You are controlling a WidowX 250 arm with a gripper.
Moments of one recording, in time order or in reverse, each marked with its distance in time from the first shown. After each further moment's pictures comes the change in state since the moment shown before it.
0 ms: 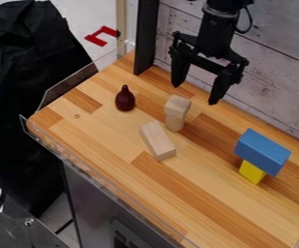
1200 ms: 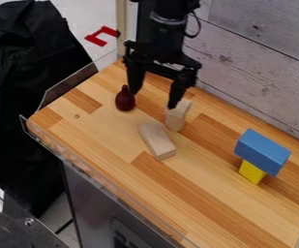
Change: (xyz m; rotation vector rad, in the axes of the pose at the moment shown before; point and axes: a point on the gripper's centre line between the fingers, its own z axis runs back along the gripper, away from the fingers) arm -0.031 0.057 -0.017 -0.017 -0.027 0.201
